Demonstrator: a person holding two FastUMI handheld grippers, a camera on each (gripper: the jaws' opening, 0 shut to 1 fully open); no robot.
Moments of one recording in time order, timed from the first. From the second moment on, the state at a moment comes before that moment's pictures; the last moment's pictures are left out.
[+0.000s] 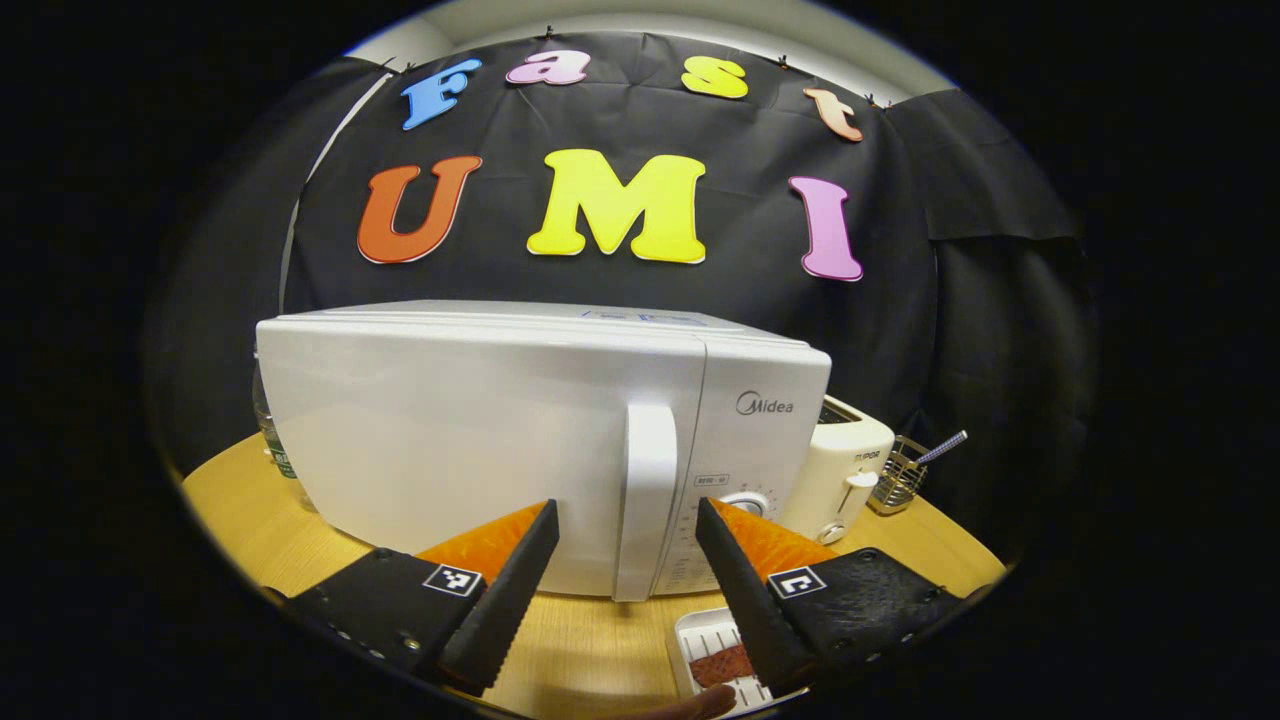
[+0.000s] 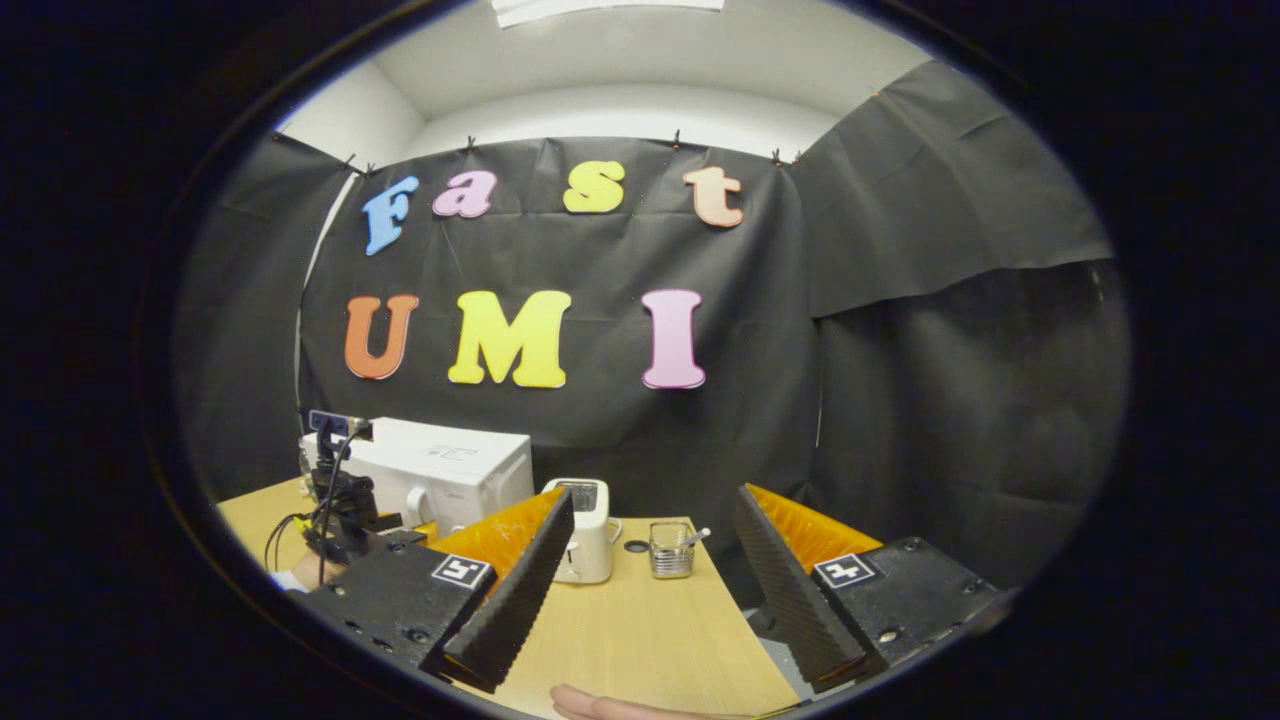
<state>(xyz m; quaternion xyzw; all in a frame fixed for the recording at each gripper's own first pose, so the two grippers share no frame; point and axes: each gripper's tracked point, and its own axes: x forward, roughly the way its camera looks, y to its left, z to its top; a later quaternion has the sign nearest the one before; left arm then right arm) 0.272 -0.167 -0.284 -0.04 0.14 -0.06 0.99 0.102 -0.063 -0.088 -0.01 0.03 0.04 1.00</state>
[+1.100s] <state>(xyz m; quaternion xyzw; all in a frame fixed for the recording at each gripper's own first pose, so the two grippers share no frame) 0.197 -0.150 -0.287 -0.03 0.12 -0.09 0.99 0.053 -0.082 -0.099 0.00 0.05 0.02 1.00</state>
